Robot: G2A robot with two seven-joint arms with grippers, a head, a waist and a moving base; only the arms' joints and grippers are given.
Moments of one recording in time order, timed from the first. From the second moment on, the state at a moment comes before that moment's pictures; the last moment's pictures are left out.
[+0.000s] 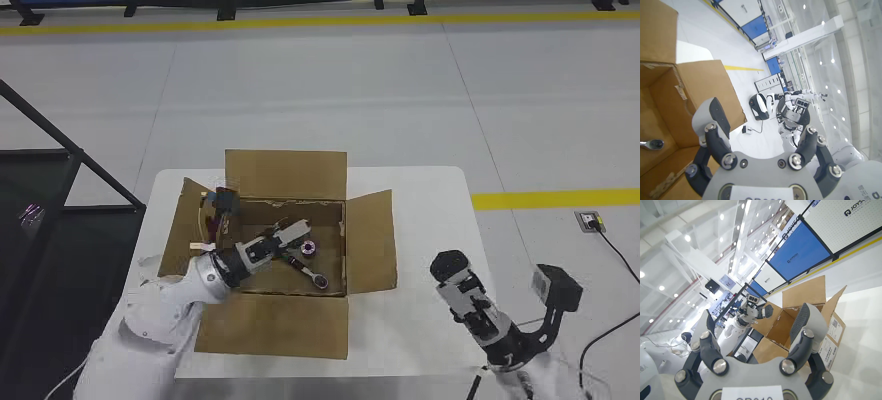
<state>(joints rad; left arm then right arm) 1.07 -1.11 -1.40 -1.83 -0.19 -0.16 -0.70 -1.51 -1.38 1.62 -2.16 -0.30 -0.45 0.50</state>
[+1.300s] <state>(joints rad) 1.61 -1.08 -1.99 -1.85 -0.50 -0.33 -0.73 -0.53 -1.55 0.74 -1.32 -1.15 0.19 1.01</state>
